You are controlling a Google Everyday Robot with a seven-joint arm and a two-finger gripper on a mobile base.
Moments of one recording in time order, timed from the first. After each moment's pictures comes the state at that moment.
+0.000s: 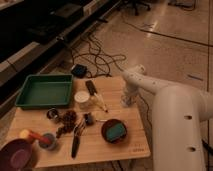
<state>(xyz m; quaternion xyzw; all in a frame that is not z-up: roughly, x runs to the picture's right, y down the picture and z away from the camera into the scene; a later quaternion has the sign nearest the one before) 0.164 0.077 0.959 -0.23 -0.20 -0.64 0.71</state>
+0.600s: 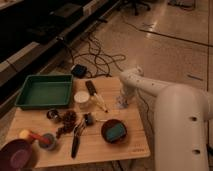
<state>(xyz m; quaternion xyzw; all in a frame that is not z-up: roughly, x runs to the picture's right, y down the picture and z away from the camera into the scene) 0.108 0.088 0.945 -0.20 -0.24 -0.66 0.68</state>
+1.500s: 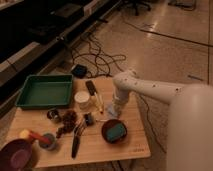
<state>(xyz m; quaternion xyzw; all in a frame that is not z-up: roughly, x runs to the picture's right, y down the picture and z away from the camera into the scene) 0.094 0.123 0.876 -0.20 -0.28 -0.67 0.66</state>
